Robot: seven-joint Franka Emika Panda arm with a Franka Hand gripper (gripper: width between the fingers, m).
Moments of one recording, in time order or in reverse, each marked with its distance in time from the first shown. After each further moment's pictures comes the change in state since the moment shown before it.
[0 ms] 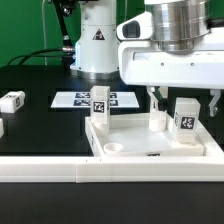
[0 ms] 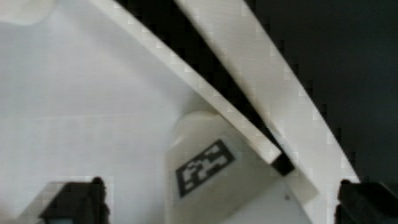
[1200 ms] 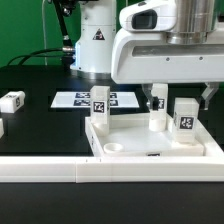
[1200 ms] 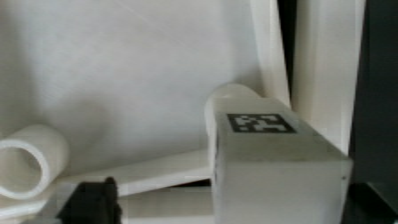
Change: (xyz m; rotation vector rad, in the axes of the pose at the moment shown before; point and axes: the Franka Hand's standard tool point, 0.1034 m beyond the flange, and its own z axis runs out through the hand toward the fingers) arm 0.016 0.004 -0.012 -0.076 0.020 -0.395
